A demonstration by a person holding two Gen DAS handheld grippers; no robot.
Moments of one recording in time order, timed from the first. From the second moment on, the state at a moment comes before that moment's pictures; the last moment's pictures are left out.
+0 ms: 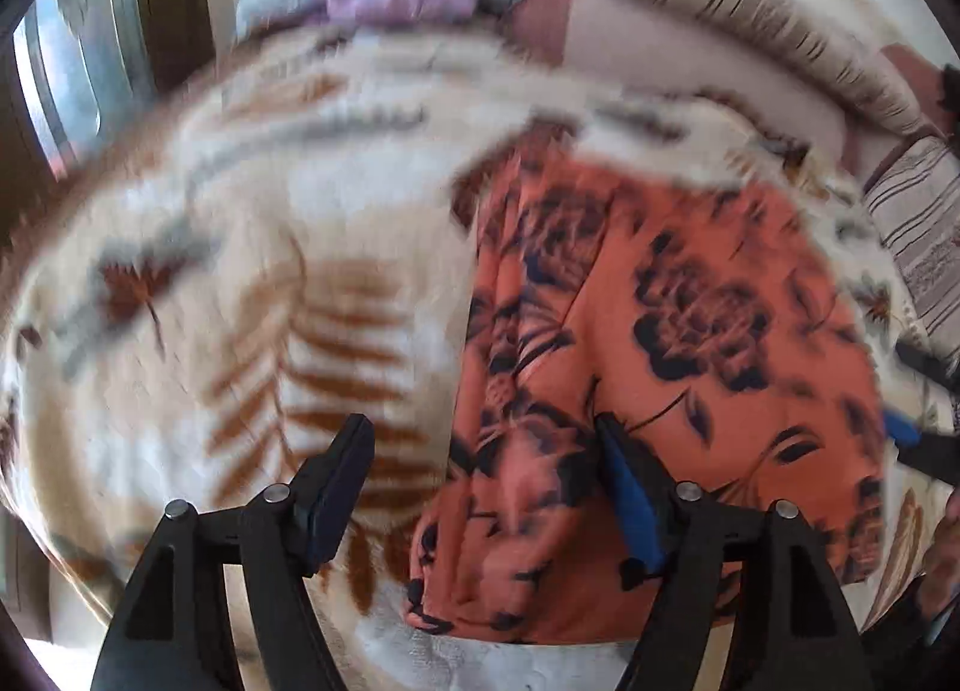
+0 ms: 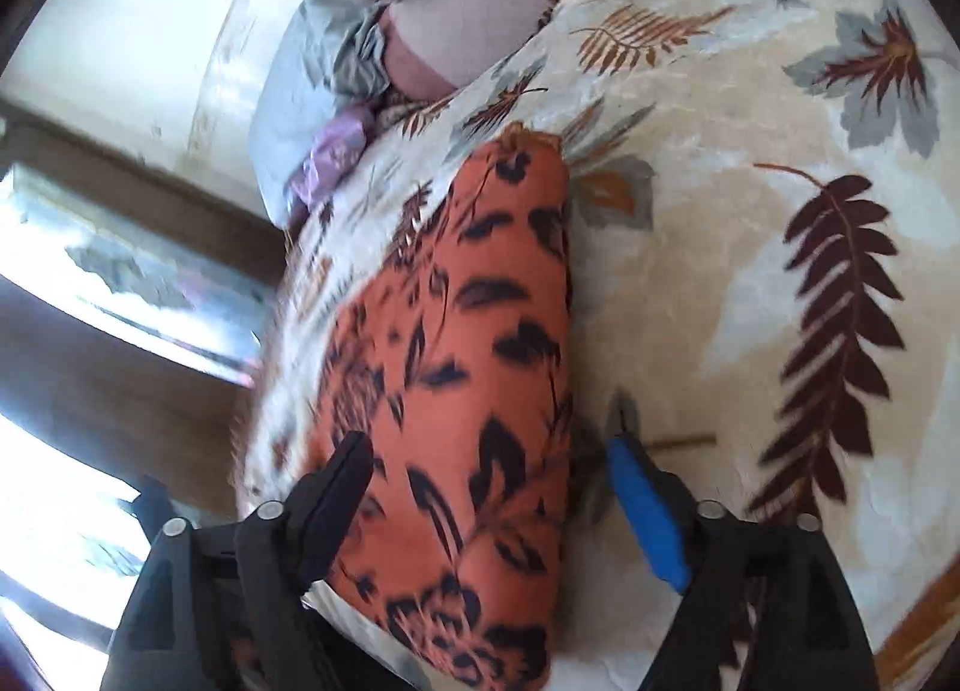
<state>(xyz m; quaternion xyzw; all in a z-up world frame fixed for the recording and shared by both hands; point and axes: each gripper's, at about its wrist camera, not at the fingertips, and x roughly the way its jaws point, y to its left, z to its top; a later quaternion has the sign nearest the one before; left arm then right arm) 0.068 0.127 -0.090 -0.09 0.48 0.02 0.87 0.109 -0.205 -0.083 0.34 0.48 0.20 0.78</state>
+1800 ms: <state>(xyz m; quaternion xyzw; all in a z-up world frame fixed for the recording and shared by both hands) 0.033 0.147 -0.092 -0.16 0.49 -0.03 0.86 0.028 -0.188 -0.092 0.25 0.50 0.20 0.80</state>
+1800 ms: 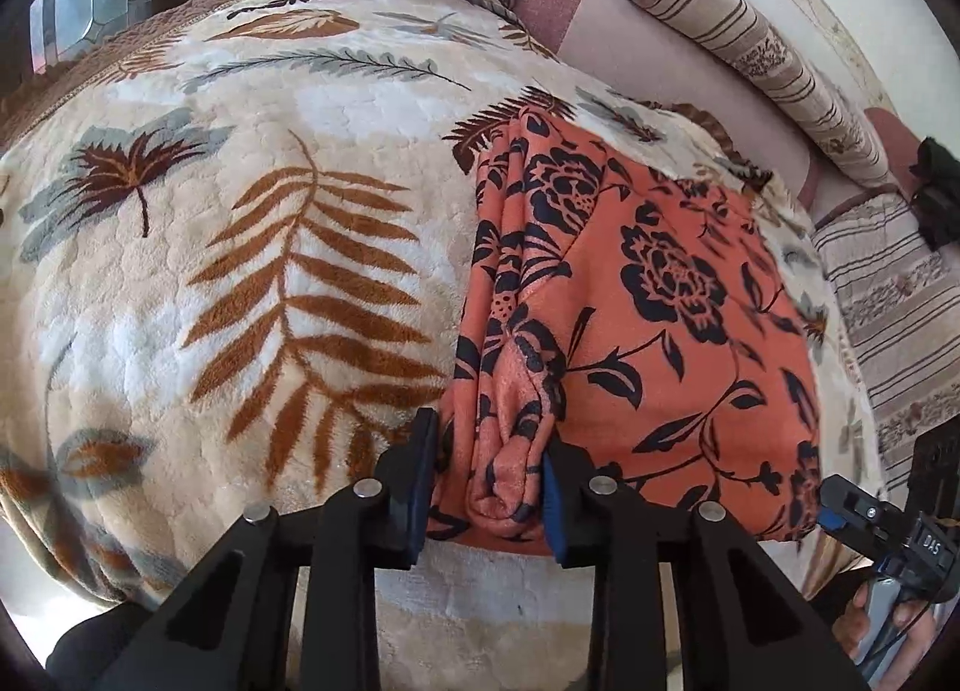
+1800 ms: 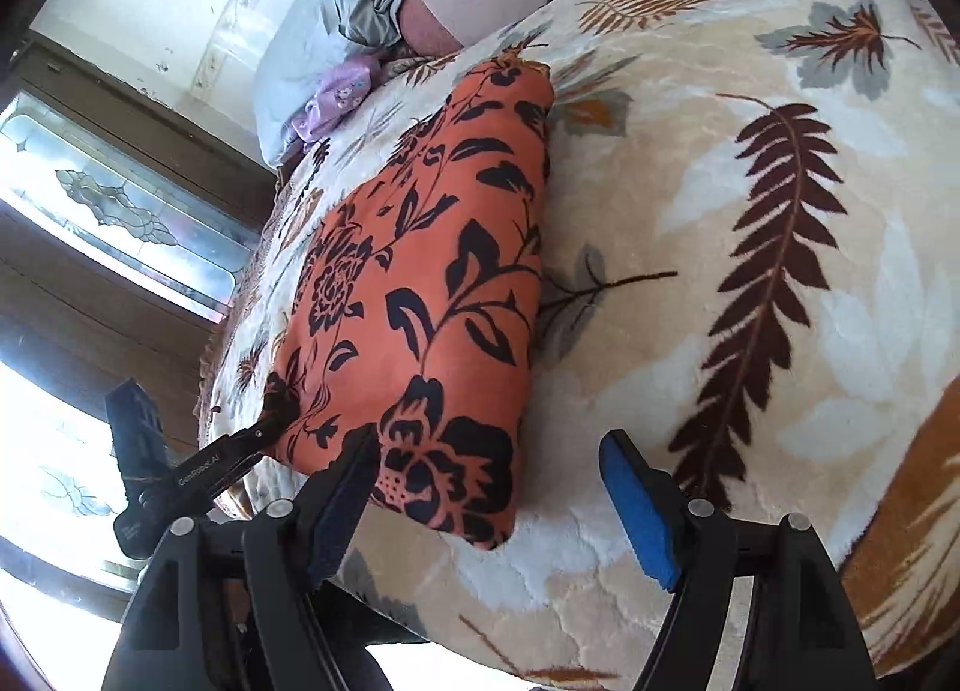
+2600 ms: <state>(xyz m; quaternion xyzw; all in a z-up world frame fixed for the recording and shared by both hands) 0.139 0.175 -0.102 -0.18 0.54 0.04 0.82 0.016 -0.211 -0.104 0.30 0.48 0.23 0.79</state>
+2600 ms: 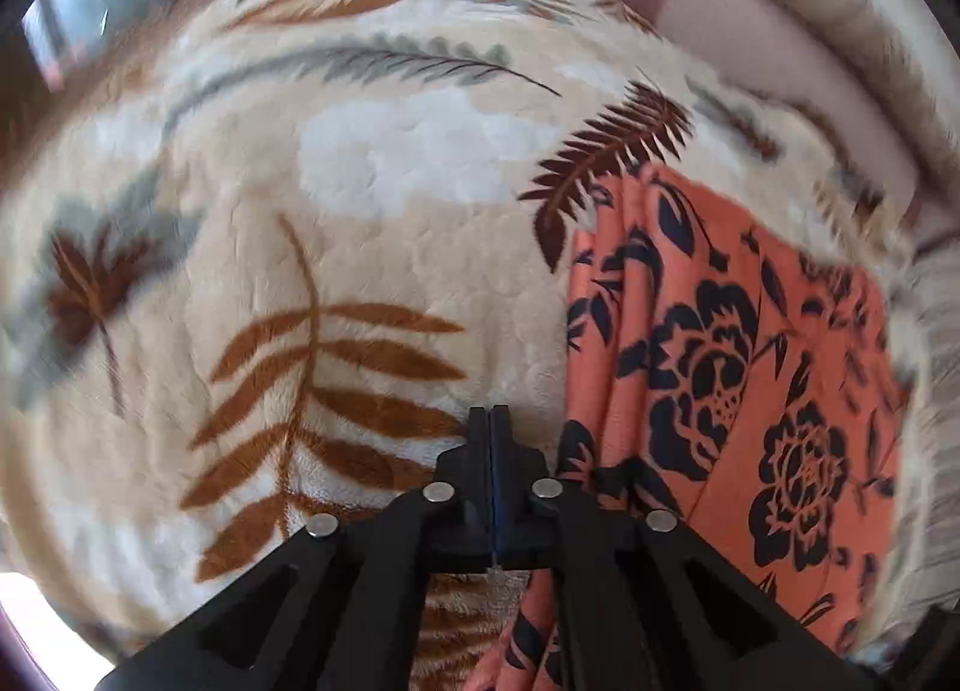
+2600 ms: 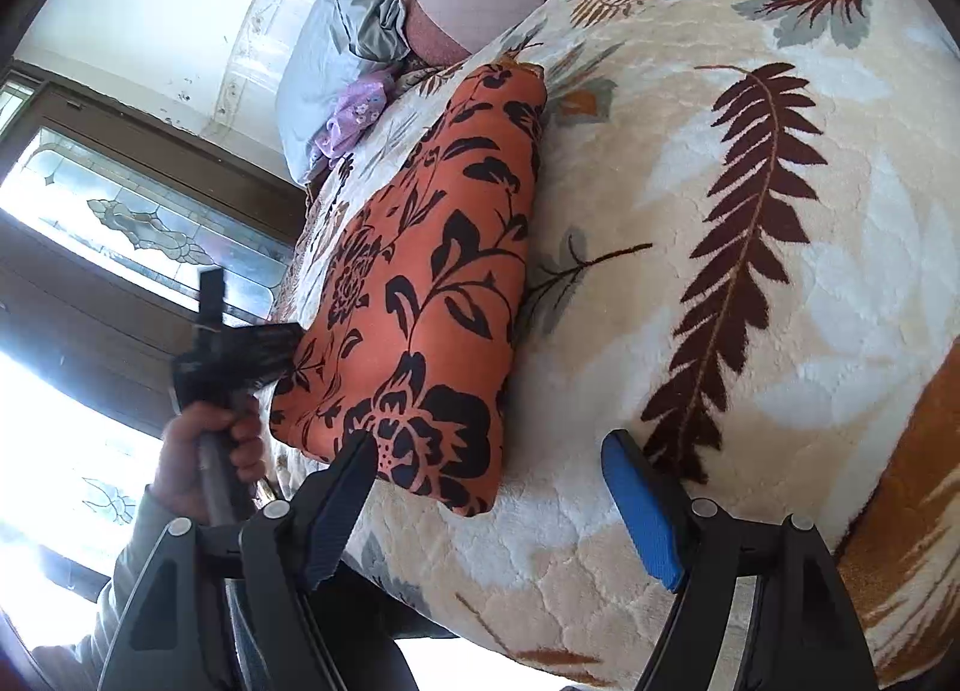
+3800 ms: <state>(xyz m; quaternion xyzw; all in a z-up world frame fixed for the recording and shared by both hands) 0.089 0.104 -0.083 0.00 0.50 -0.02 0.87 0.009 -0.216 -0.101 0.34 0.48 0.21 0.78</state>
